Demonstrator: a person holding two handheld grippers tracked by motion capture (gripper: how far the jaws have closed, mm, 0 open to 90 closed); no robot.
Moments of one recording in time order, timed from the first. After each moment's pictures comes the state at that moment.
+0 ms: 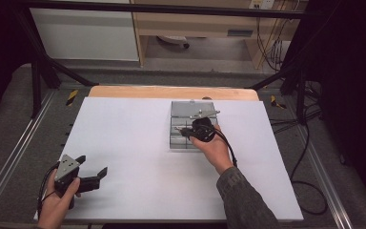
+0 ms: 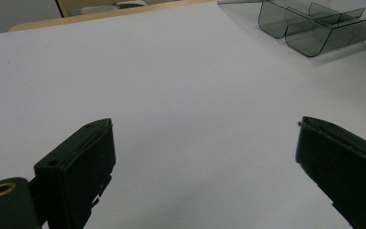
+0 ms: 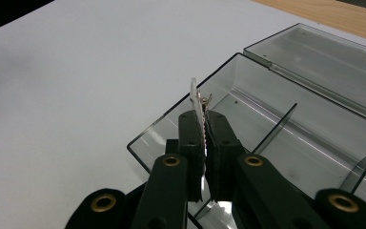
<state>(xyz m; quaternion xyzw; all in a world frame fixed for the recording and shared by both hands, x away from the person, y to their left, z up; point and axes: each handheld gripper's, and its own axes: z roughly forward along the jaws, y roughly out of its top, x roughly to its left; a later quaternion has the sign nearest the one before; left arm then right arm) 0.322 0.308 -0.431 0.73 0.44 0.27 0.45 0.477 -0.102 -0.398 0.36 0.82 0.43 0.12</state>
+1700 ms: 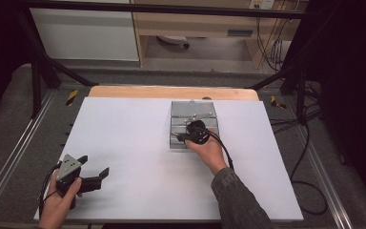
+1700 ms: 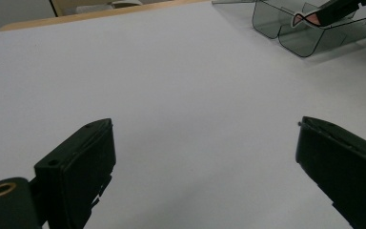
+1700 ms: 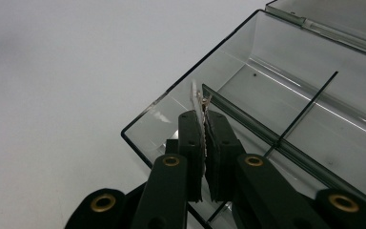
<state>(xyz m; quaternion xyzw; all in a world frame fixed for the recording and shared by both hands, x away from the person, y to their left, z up) 0.322 0.304 -0.431 0.73 0.44 0.27 0.45 0.484 -0.088 -0.422 0.38 0.83 0.40 0.08</state>
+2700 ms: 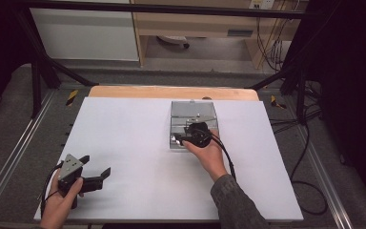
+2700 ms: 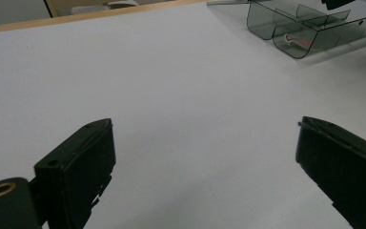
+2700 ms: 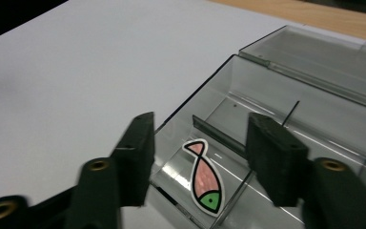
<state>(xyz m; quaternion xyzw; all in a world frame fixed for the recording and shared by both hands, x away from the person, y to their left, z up) 0.322 0.300 -0.431 0.73 0.43 0.26 0.45 0.465 -0.089 -0.410 0.40 0.78 0.45 0.15</state>
